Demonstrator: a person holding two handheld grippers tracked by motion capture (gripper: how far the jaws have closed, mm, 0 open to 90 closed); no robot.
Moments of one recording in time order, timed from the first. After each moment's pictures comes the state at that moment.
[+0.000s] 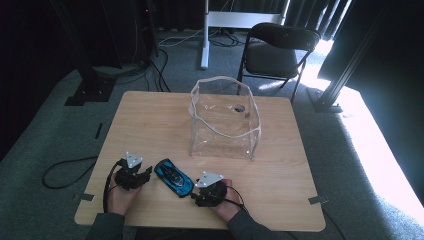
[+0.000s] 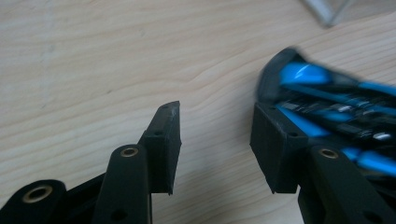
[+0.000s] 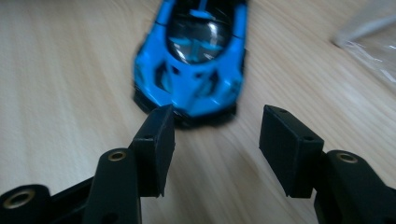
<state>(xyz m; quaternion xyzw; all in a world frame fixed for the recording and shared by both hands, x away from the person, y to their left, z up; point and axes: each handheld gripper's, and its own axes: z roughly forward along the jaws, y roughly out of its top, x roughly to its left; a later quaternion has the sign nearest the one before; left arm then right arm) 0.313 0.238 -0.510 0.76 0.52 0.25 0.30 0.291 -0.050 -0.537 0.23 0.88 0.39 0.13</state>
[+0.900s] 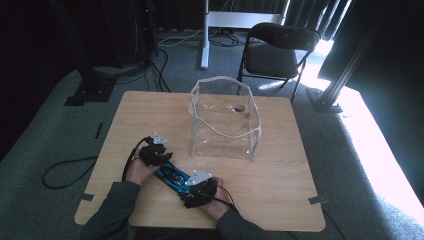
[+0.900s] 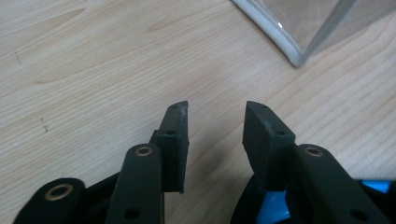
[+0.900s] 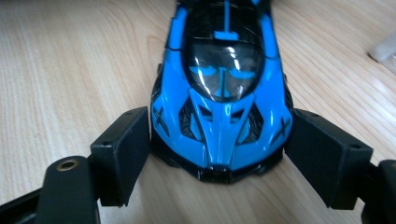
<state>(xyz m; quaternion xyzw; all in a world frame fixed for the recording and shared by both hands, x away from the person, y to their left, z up) 0.399 0.191 -0.511 0.84 0.42 0.17 0.29 0.298 -0.019 -0.546 0.25 0.88 0.39 0.13</state>
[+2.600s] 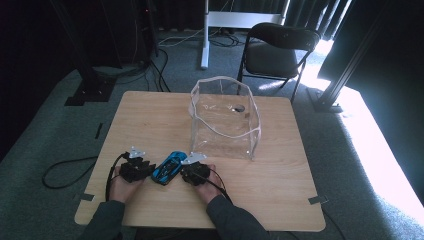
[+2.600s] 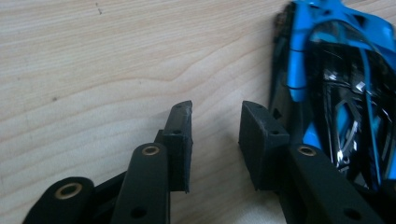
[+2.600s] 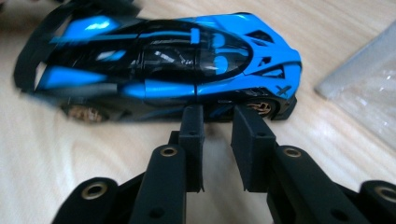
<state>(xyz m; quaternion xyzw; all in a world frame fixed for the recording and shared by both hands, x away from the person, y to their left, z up) 0.350 0.247 -0.532 0.79 0.50 0.16 0.32 0.354 0.004 -0.544 0.32 0.85 0.39 0.14</state>
